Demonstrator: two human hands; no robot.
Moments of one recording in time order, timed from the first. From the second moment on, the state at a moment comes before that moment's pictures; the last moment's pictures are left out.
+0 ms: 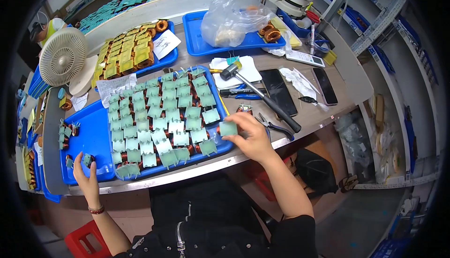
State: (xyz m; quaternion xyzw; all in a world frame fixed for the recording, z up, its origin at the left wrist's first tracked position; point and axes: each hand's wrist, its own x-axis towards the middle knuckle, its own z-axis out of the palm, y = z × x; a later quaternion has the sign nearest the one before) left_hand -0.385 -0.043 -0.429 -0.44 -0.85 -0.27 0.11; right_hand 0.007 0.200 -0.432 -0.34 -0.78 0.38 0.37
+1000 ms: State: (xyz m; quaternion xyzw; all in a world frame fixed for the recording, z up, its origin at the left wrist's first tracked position) left_hand -0.263 0.016 -0.356 -0.33 -0.38 -0.62 -0.60; right_hand -0.078 0.121 -0.354 -0.11 -0.87 0.37 0.29
